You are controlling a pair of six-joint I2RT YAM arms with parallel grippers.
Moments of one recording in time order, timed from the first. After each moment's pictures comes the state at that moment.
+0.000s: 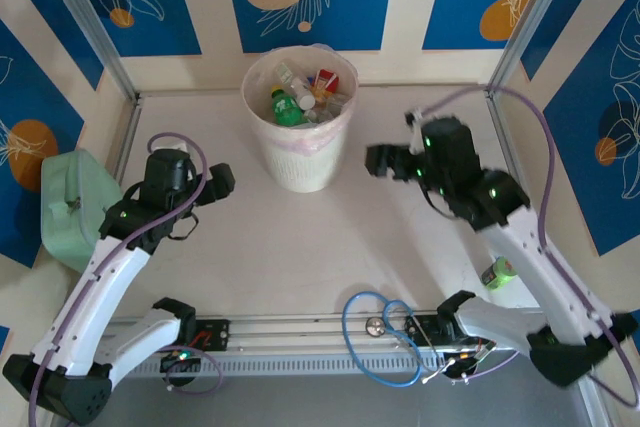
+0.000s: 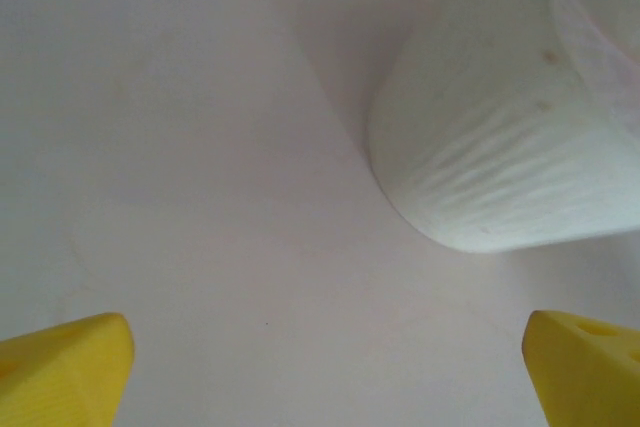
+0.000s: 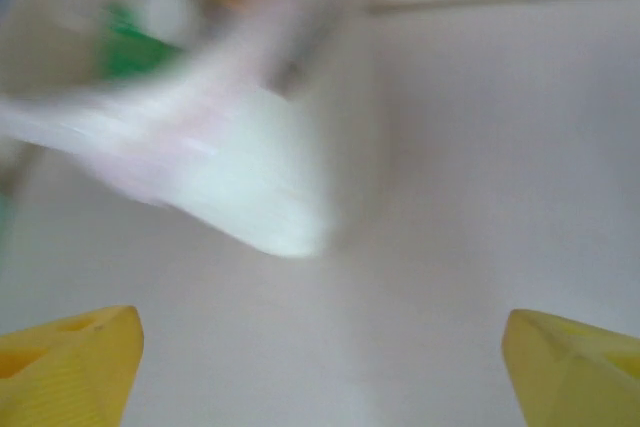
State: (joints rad) left arm -0.34 0.90 1.02 -0.81 -0.20 -0.52; right arm 0.54 1.00 1.21 -0.82 0.14 0.44
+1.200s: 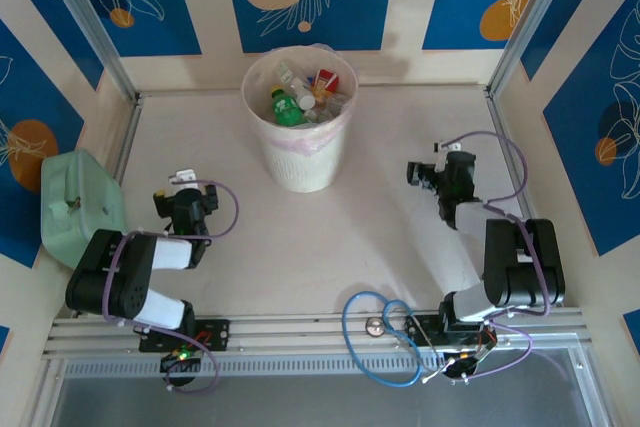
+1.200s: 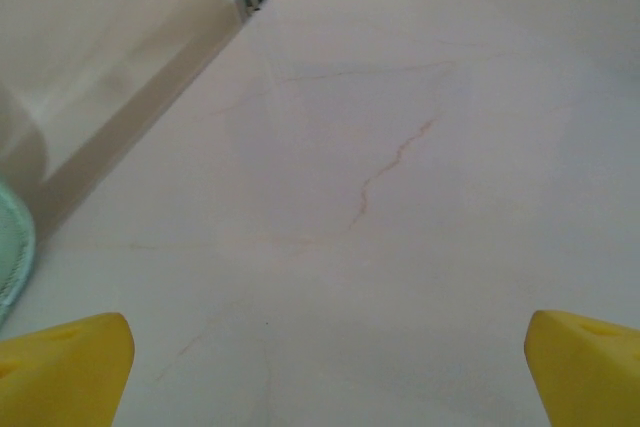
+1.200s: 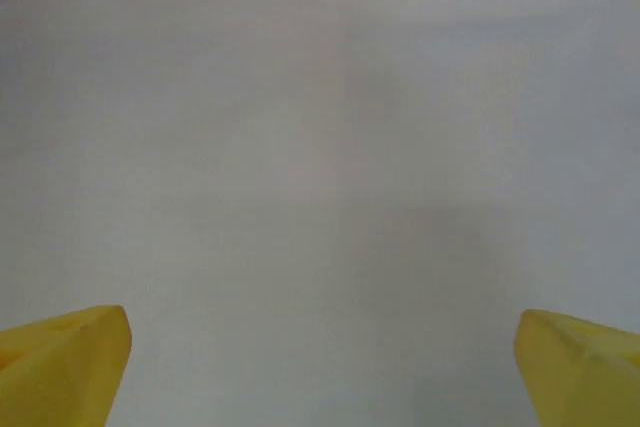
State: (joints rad) left arm -0.13 1.46 0.28 0.80 -0.50 -0.04; right arm -0.03 1.46 0.58 0.35 -0.07 0.03
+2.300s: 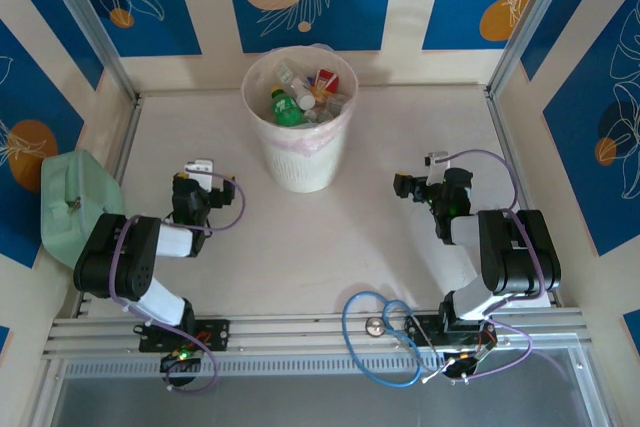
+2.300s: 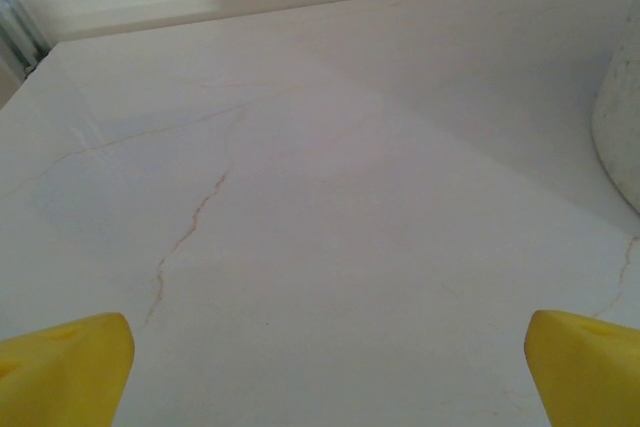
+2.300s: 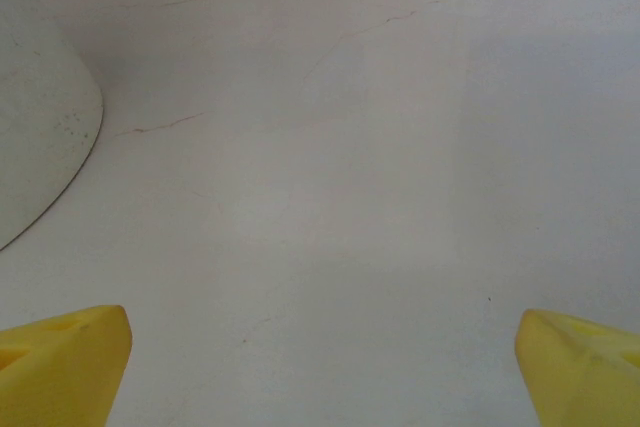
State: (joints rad) left arm -0.10 1.56 0.36 0.86 -0.10 0.07; right arm -0.01 1.54 0.40 0.69 -0.25 0.07
